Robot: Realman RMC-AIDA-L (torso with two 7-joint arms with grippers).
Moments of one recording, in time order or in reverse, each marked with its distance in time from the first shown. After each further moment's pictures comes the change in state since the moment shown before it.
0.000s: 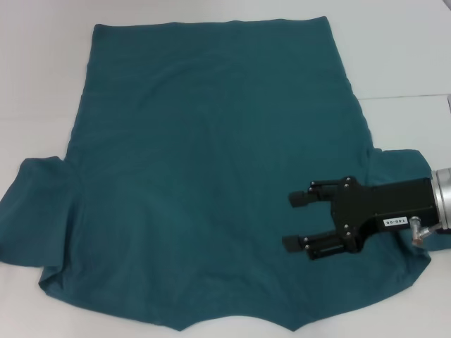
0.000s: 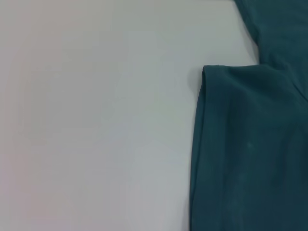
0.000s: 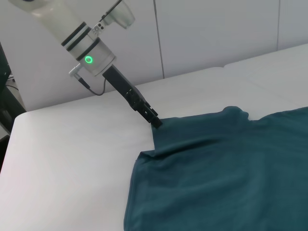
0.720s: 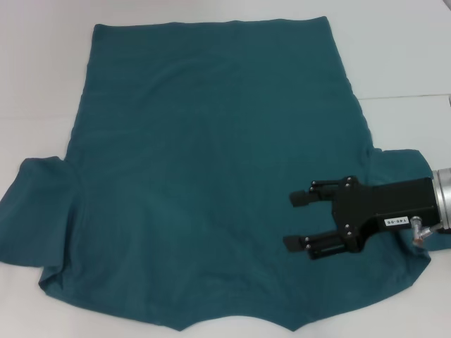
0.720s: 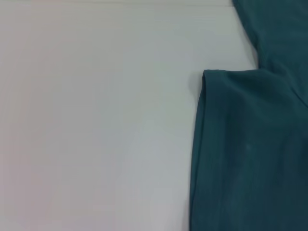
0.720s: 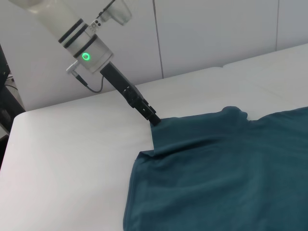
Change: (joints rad) left arm 0.005 -0.005 -0.006 0.034 -0.002 0.025 0.000; right arm -0.003 0.000 0.001 -0.004 0.000 -0.001 0.001
